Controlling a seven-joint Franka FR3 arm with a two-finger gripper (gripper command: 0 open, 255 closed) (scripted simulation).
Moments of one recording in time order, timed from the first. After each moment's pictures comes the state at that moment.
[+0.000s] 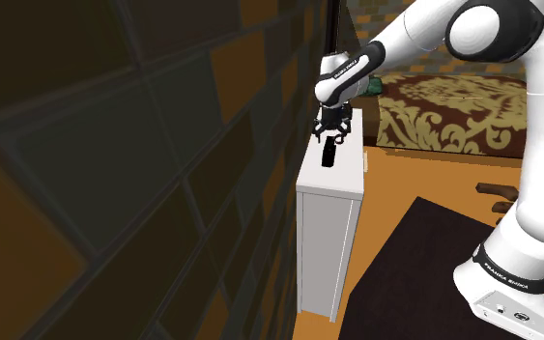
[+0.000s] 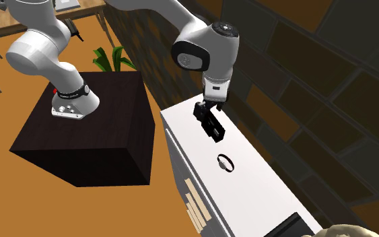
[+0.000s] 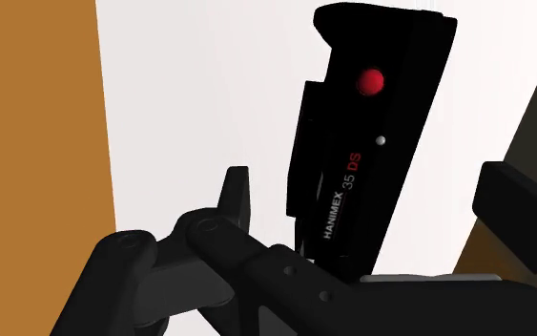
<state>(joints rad) -0.16 0.42 -0.13 -1.85 0.00 2.25 0.66</state>
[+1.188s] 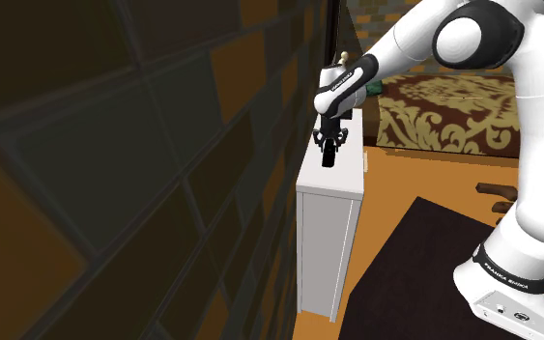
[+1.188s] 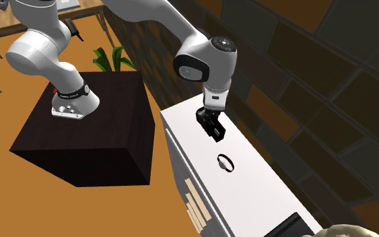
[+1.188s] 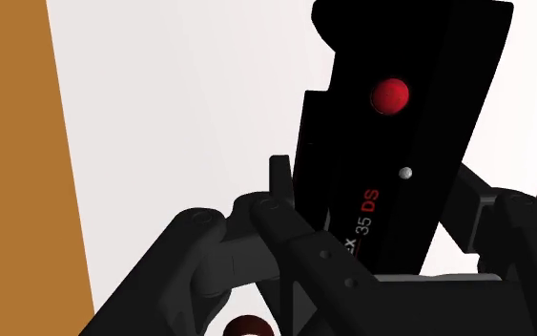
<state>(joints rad) -0.17 0.49 -0.13 -1.86 0.01 2.33 0.66</state>
